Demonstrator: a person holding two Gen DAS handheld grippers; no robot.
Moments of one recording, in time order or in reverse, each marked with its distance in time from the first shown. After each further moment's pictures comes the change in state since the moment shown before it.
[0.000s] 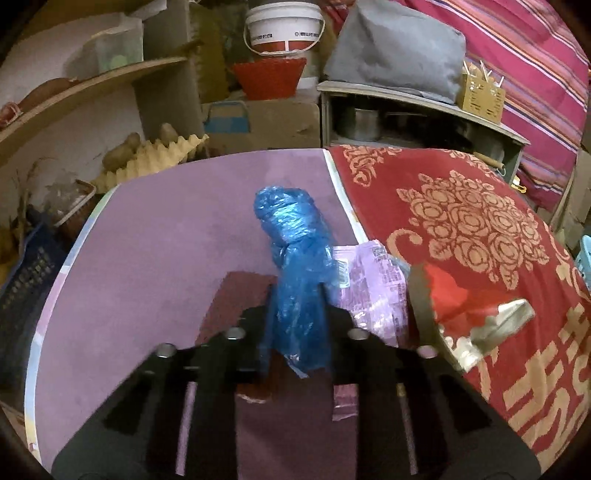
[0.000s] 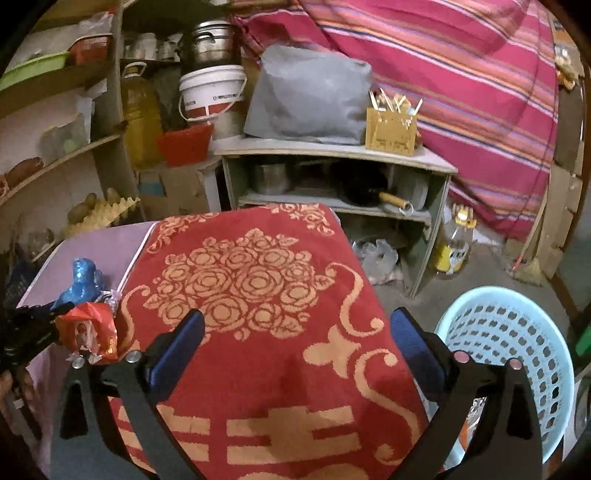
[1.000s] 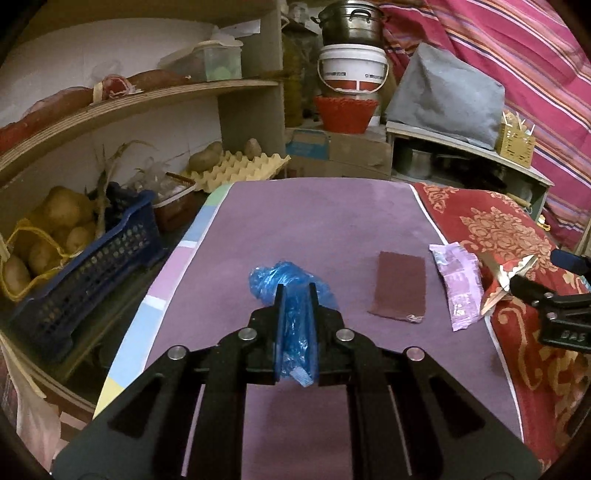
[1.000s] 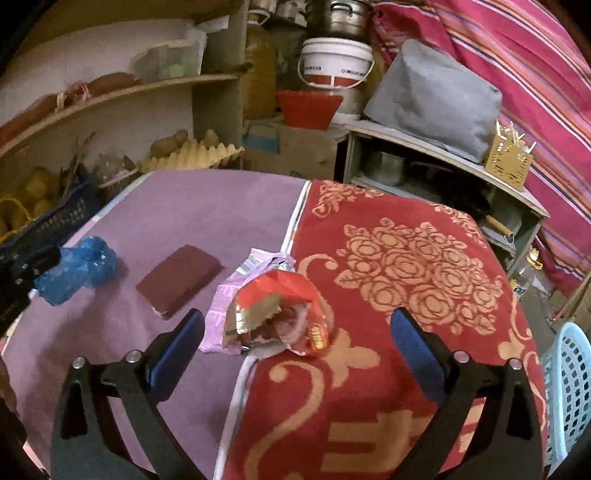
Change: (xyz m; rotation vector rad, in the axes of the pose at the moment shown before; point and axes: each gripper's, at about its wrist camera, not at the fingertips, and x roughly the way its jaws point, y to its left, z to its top) left arm -0.093 0.114 -0.044 -0.110 -0.120 0.134; right arm 0.007 0.197 -0.027 -0.252 0.095 0.181
